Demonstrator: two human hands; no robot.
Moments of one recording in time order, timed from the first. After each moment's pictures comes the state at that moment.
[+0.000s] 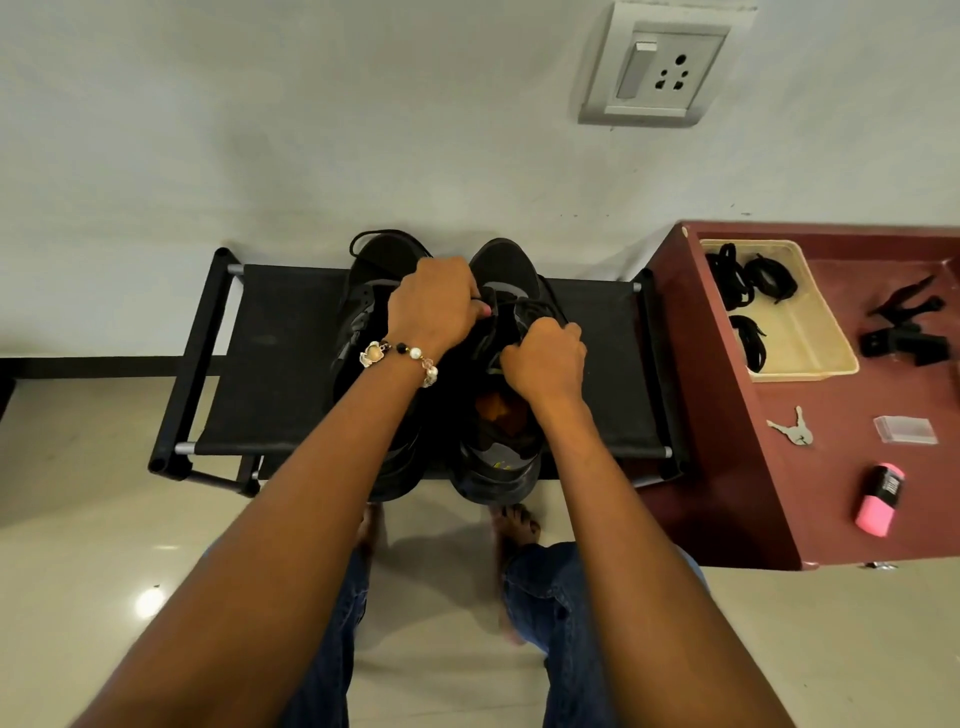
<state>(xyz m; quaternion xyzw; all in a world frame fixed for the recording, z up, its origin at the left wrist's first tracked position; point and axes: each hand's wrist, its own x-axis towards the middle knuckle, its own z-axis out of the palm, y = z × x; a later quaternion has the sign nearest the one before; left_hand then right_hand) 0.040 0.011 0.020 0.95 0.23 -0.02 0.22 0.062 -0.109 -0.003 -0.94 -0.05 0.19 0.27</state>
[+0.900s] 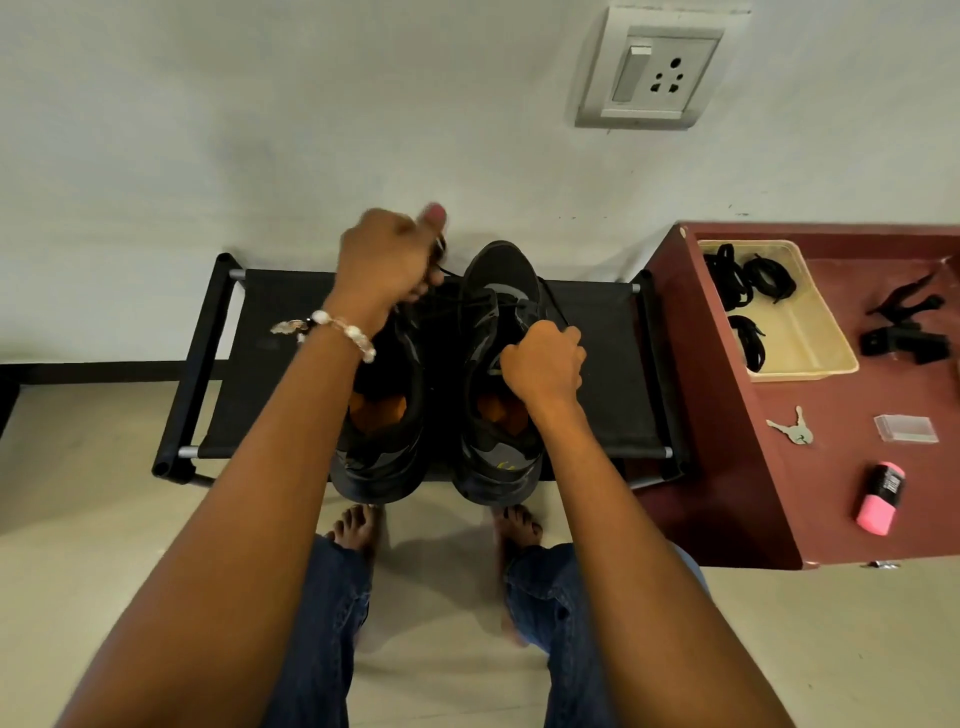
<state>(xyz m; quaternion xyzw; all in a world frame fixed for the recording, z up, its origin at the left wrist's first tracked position) 0.032 0.050 0.053 0.80 0.32 0.09 0.50 0.061 -0.104 -0.009 -0.94 -0.01 0.20 0.29</state>
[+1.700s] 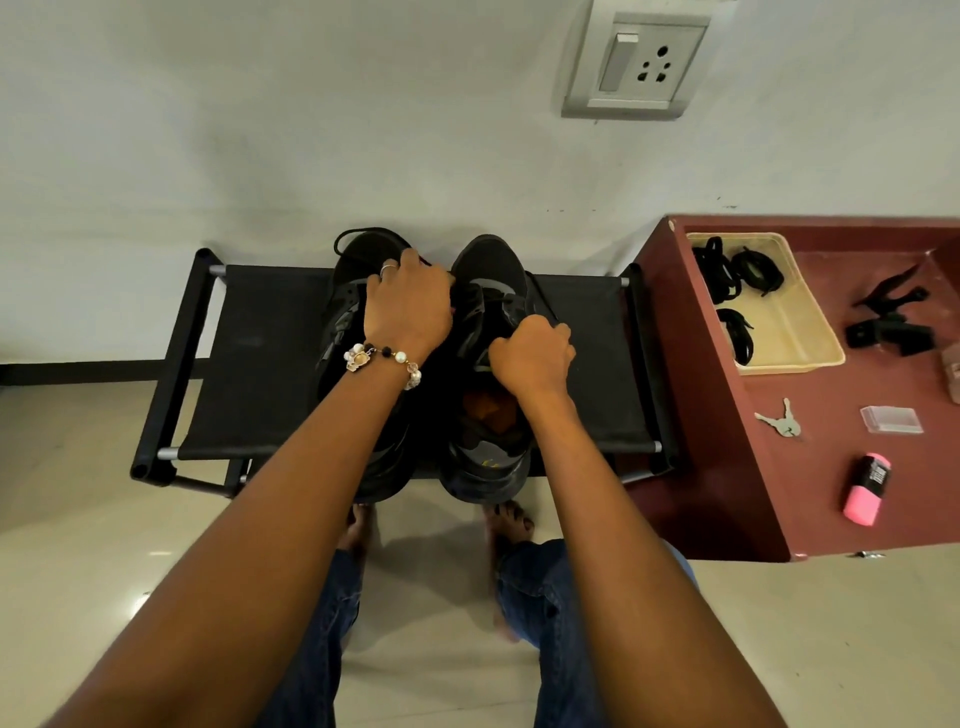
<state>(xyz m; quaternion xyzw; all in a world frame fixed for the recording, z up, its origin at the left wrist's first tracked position) 0.048 0.025 -0.009 0.98 0.20 -0.02 0.08 0.066 -0.107 -0.009 -0.92 -0.01 0.22 0.33</state>
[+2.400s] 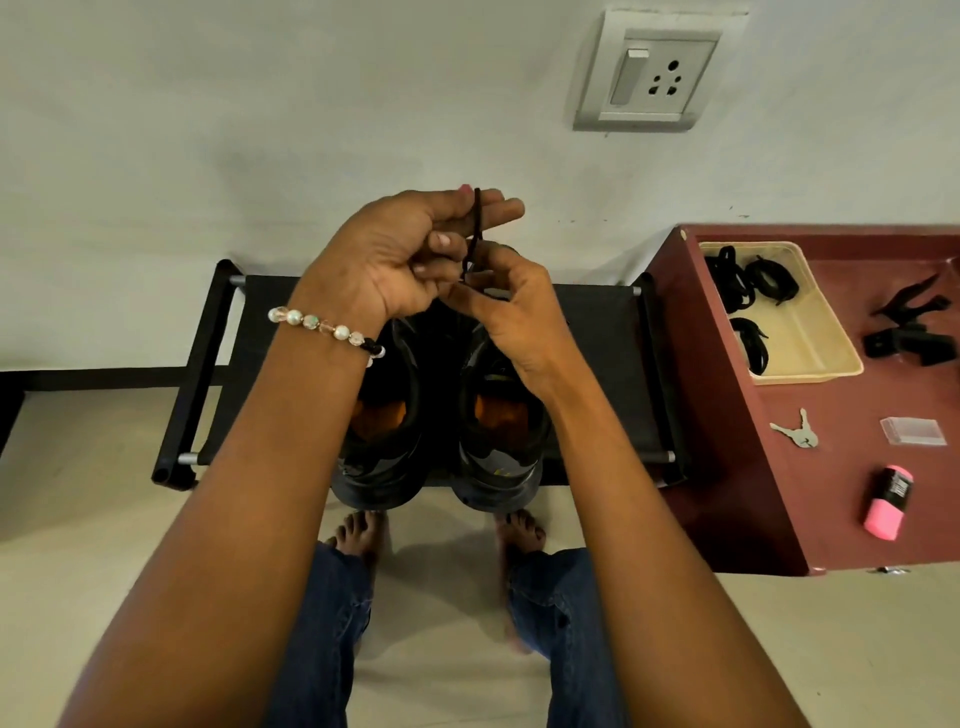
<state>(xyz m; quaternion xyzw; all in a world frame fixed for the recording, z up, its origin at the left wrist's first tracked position) 0.035 0.033 0.094 0.47 0.24 -0.03 0.85 0.065 -0.094 0.034 -0.69 -0.23 0.22 0.65</state>
